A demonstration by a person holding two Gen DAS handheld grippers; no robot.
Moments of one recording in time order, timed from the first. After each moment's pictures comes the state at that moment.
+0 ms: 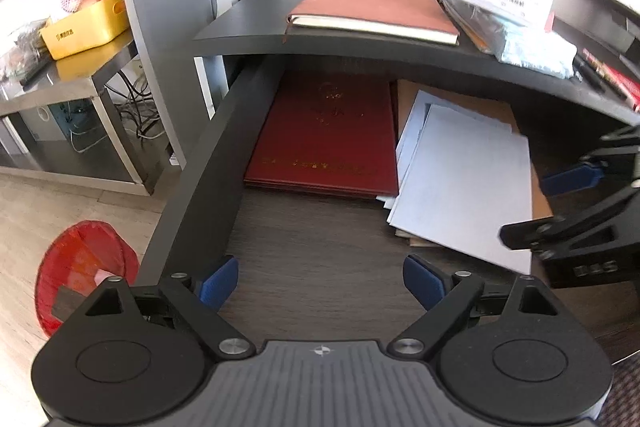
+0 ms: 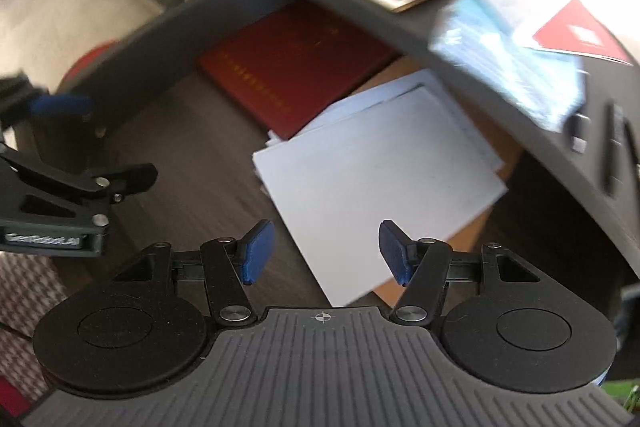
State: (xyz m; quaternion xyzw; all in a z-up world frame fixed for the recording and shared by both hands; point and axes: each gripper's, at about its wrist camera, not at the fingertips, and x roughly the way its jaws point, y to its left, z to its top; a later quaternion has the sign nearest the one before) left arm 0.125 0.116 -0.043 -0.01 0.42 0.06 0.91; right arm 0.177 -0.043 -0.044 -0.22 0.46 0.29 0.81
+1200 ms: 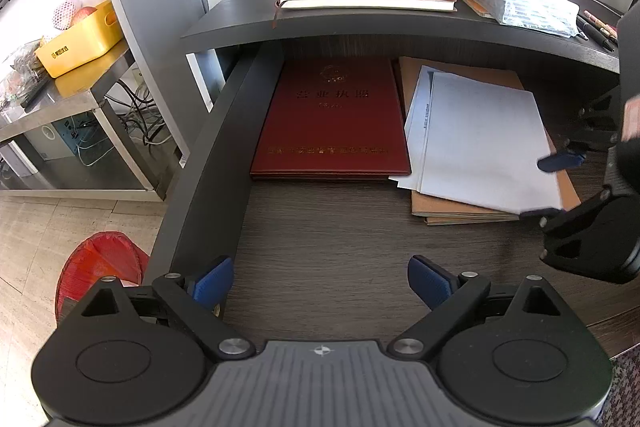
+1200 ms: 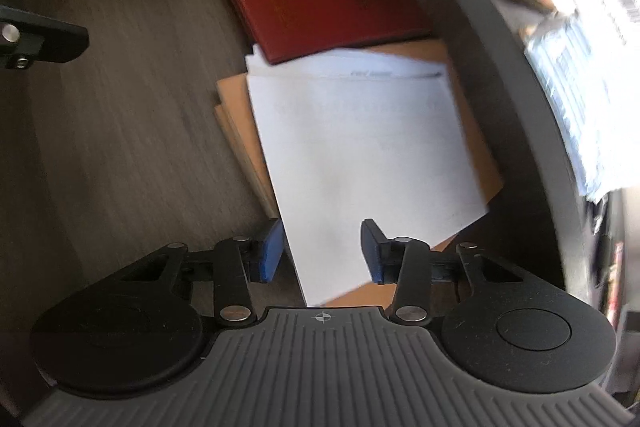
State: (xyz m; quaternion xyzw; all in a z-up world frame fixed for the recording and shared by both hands) left arm 0.127 0.116 -0.052 0.03 0.44 0.06 0.90; right arm 0.165 -0.019 -0.092 -0.43 0.43 0.26 0.75
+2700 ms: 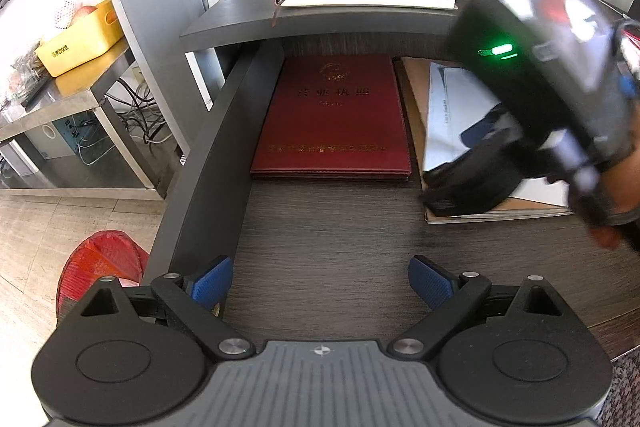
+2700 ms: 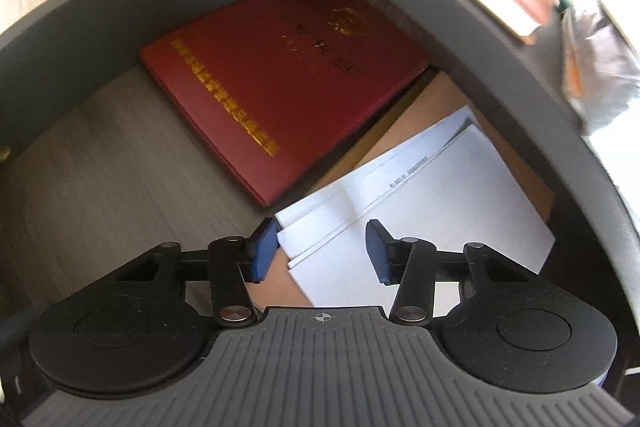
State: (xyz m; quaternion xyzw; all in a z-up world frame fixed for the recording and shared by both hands) left arm 0.128 0.116 -0.053 0.04 0.44 0.06 0.90; right arm 0.205 0.025 -0.084 -0.29 0.44 0.24 0.82
